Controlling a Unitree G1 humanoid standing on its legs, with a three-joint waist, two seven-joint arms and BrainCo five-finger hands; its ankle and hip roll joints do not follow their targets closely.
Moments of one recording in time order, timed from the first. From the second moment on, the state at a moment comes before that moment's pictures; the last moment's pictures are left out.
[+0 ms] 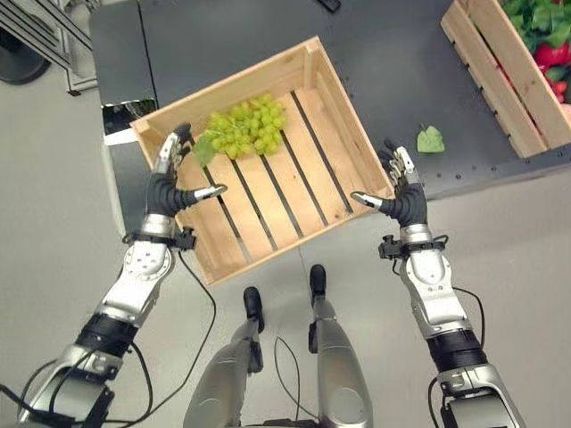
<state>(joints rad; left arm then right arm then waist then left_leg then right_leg) -0.50 0.48 -0.25 0.26 -0.03 -0.41 0.31 -0.34 -0.49 0.11 0.15 0.30 -0.36 -0.10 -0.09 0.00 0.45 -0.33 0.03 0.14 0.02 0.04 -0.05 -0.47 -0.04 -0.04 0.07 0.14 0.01</state>
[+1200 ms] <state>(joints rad) -0.94 0.64 -0.45 0.59 0.58 -0.03 0.19 -0.25 -0.49 0.20 0.06 0.30 -0.34 0.02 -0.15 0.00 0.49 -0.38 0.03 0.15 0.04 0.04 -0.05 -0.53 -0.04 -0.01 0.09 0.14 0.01</state>
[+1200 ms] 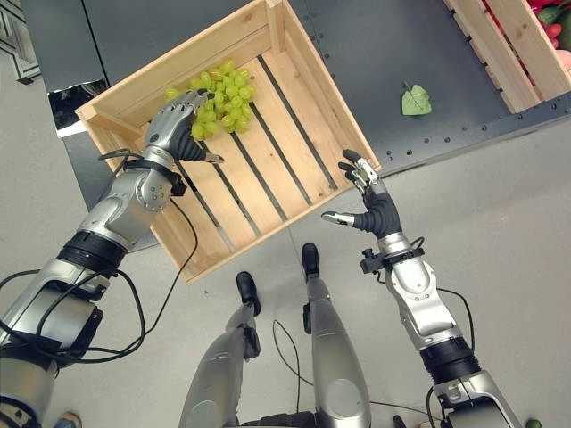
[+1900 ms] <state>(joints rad) -1.10 0.71 -0.53 0.62 0.58 -0.01 0.15 -0.19 -0.51 0.18 -0.09 0.36 -0.33 0.12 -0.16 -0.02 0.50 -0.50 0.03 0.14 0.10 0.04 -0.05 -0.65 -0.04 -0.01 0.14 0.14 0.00</state>
